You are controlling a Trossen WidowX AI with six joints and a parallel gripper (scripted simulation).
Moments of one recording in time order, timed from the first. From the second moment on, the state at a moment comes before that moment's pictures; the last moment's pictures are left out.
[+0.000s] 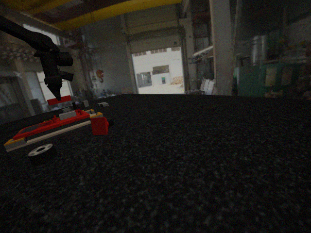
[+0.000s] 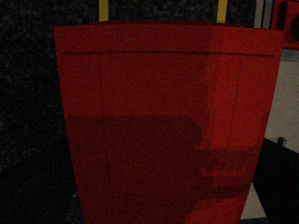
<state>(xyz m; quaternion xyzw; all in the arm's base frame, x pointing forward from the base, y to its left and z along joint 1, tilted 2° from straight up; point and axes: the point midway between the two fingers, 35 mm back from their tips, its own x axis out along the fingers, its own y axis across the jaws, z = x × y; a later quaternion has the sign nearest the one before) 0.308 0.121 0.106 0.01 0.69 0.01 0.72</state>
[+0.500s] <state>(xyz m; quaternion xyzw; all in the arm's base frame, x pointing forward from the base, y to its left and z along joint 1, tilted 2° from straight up) 0.309 0.121 0.093 0.01 0.69 0.01 0.72</state>
